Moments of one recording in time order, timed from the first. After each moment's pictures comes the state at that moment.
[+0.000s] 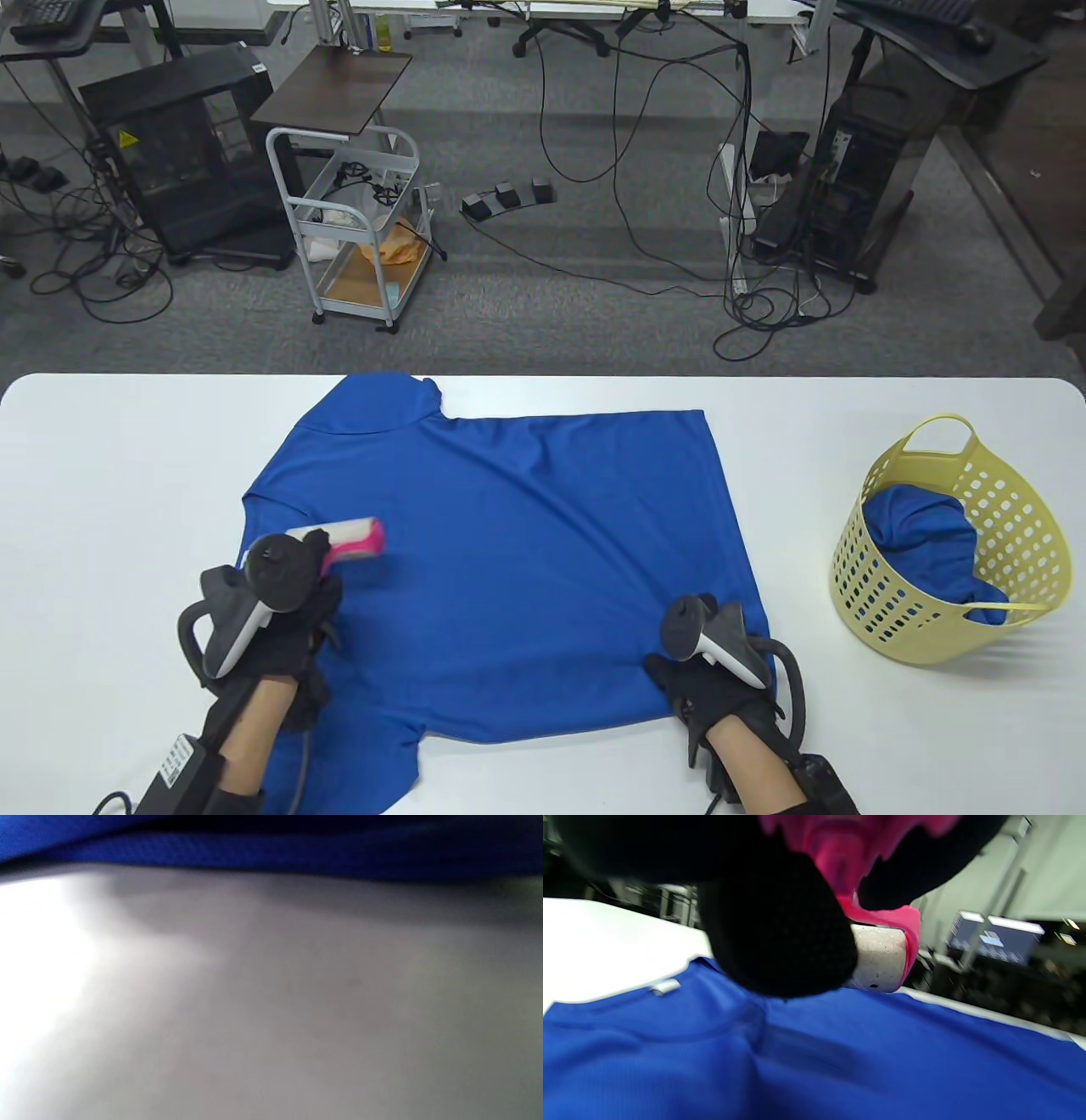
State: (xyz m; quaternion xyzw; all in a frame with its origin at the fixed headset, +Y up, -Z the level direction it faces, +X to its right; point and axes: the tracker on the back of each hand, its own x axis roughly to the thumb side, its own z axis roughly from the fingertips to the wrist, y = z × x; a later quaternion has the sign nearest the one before) left_hand -0.266 -0.669 -0.341 -0.03 0.08 0.12 0.99; right_hand 0.164 -0.789 -0.348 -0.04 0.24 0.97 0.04
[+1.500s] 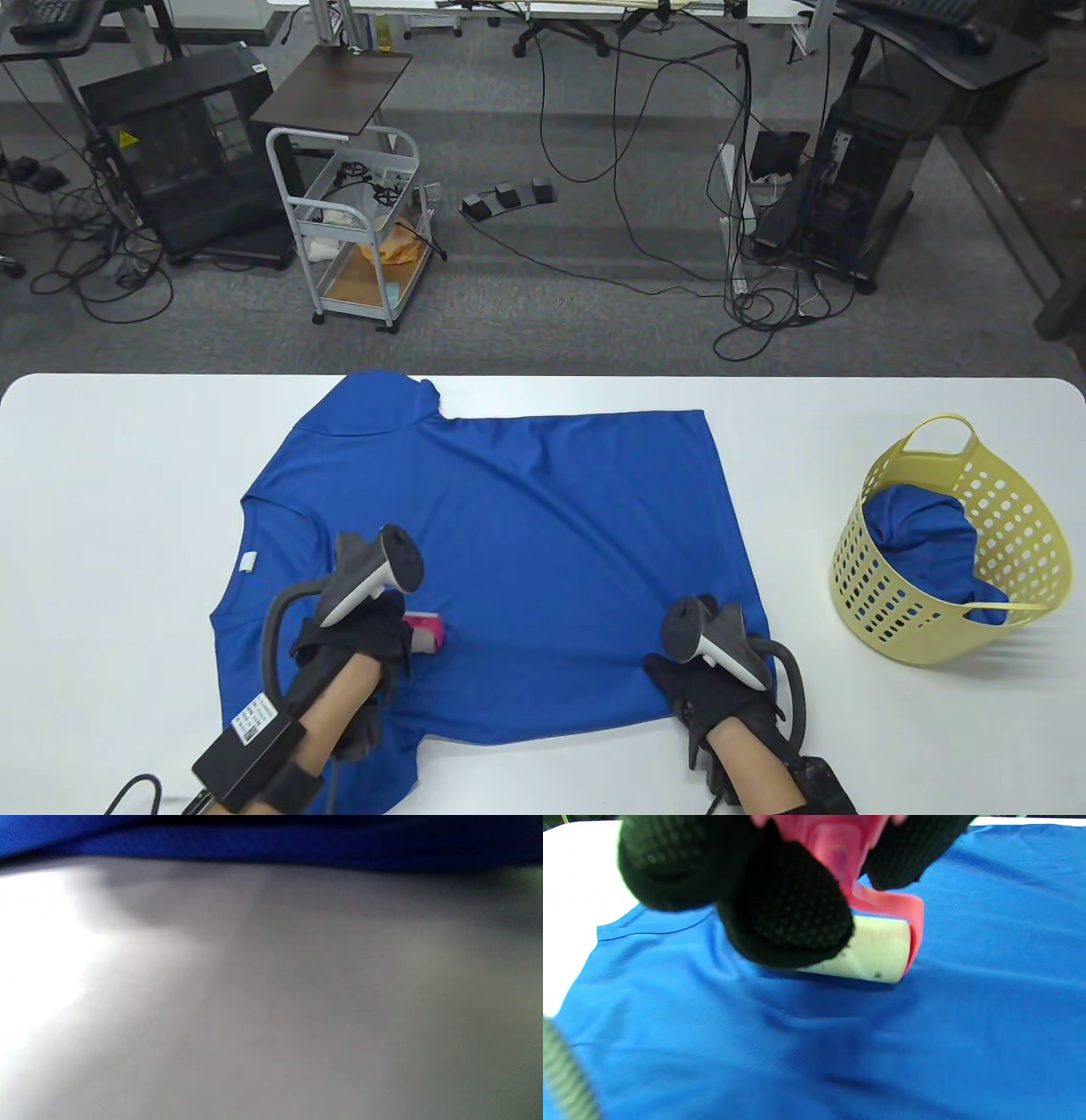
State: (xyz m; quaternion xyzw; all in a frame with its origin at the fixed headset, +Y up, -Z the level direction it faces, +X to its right) left_hand -0.191 -0.676 -0.374 -0.28 0.11 0.00 0.95; right_hand 0.164 -0.790 -0.347 -0.03 0.24 0.97 0.04
